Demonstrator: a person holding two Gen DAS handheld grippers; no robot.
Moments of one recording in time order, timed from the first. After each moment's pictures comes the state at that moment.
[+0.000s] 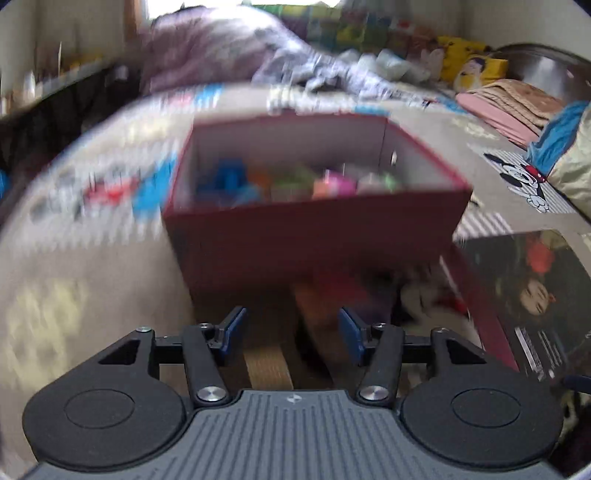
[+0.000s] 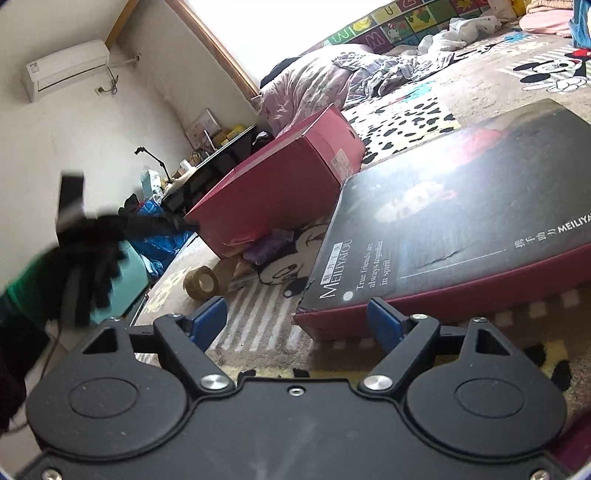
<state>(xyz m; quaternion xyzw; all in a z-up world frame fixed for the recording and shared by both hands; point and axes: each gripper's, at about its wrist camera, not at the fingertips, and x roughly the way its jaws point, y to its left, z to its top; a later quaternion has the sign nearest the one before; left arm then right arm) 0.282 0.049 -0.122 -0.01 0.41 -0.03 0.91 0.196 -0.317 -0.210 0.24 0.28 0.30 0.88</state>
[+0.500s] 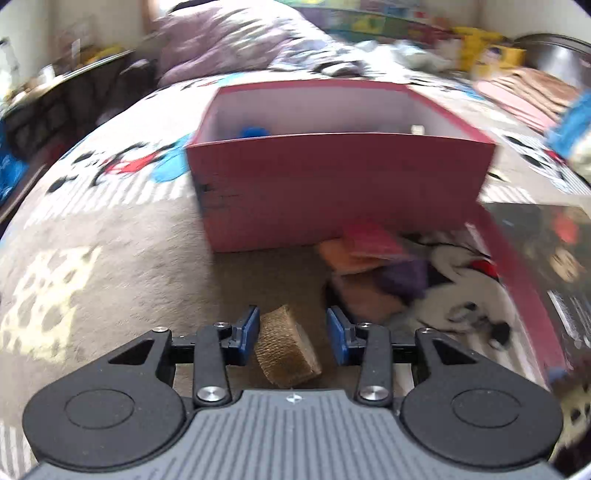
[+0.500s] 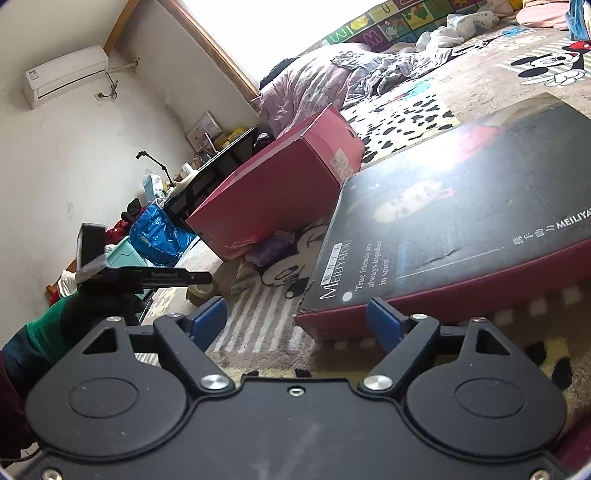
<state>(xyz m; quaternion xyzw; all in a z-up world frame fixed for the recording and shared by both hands) 0.264 0.046 -0.139 0.05 0.40 -0.01 0.92 0.197 -0.319 -0.210 0.25 0.29 0.30 0.88</state>
